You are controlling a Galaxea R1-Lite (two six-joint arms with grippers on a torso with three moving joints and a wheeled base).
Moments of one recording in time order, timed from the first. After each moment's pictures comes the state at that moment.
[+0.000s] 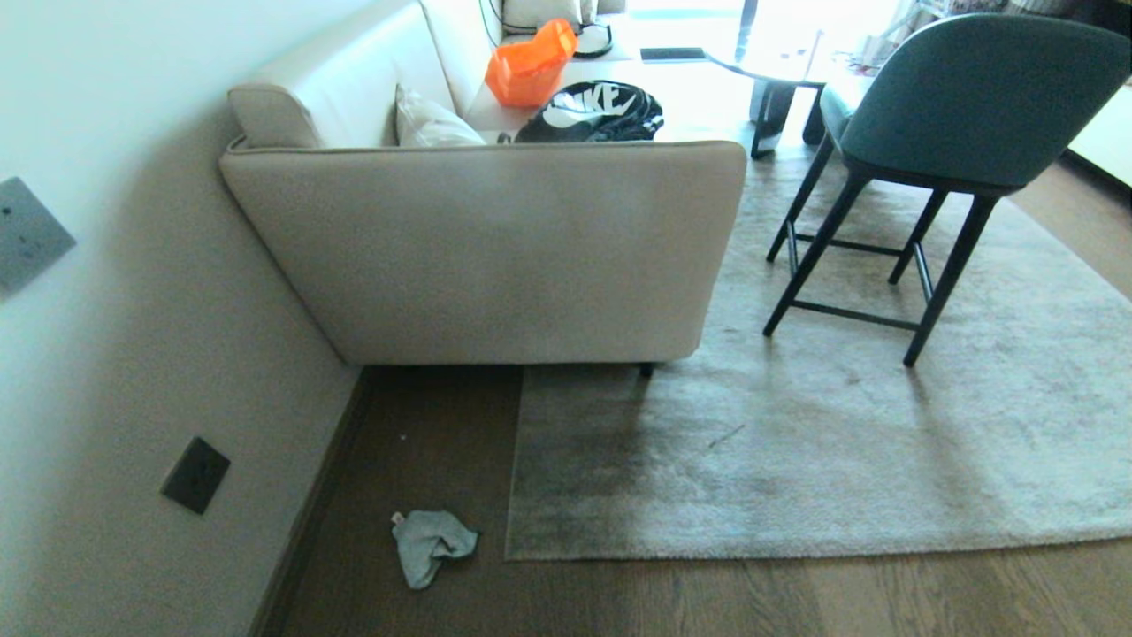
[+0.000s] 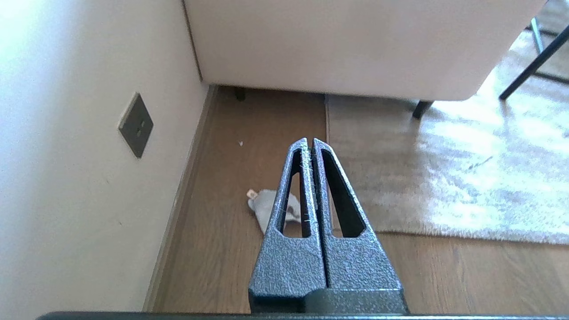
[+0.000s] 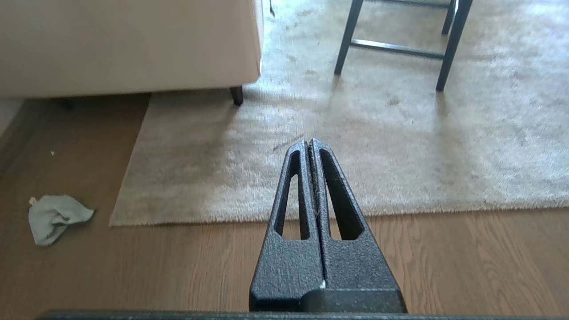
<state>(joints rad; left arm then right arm) 0.00 0.00 0.00 -0.01 0.03 -0.09 0.01 0.00 0.00 0.00 -0.03 0.03</state>
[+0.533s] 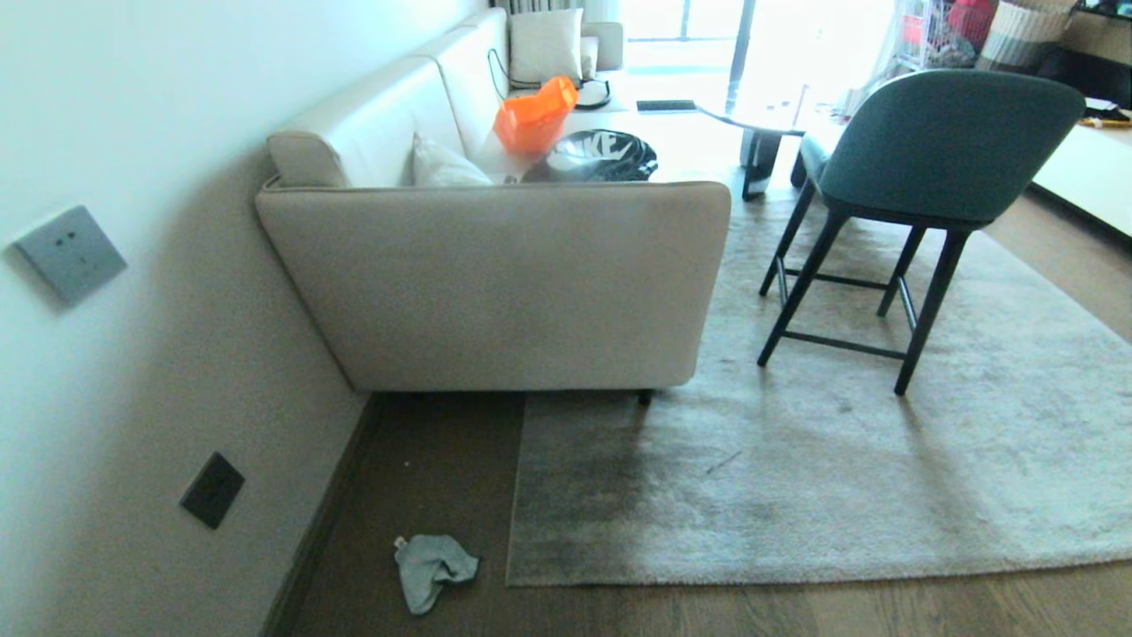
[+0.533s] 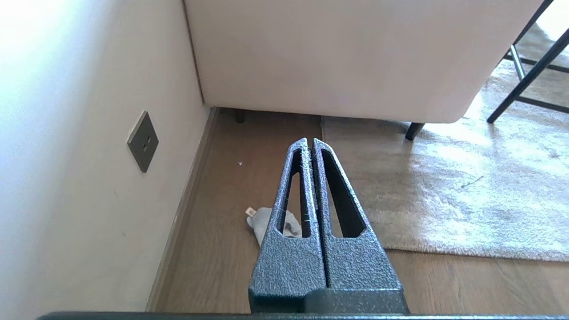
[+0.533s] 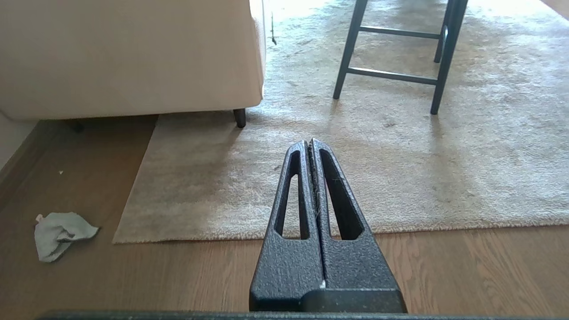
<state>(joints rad) 0.00 0.00 0.00 -0.02 0.03 -0.09 0.01 0.00 0.00 0.00 -0.03 0.03</state>
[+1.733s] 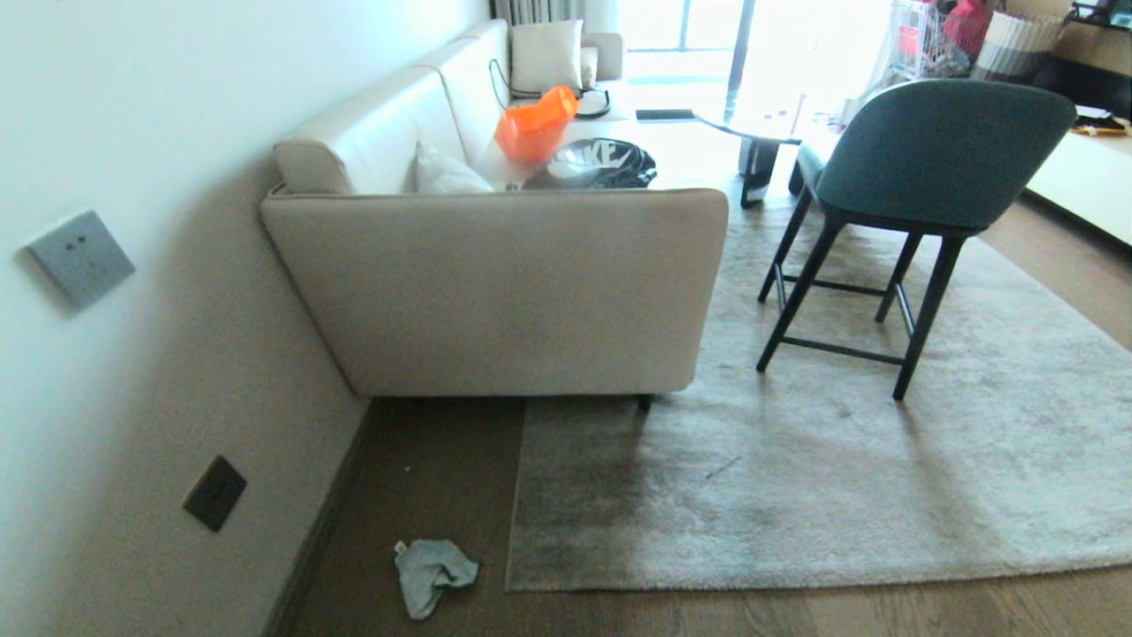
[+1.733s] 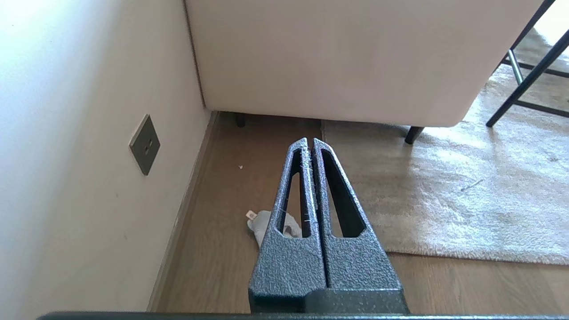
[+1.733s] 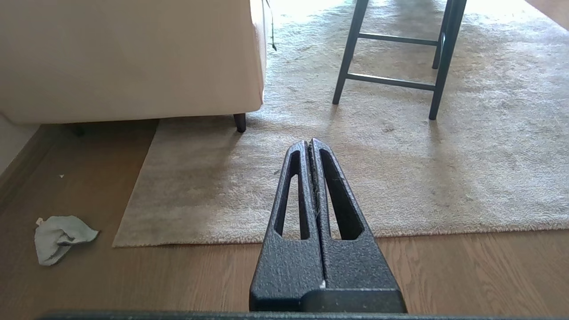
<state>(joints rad) 0.00 0.00 0.00 -0.02 0.03 -0.09 0.01 0.00 0.00 -0.01 -0.03 0.02</state>
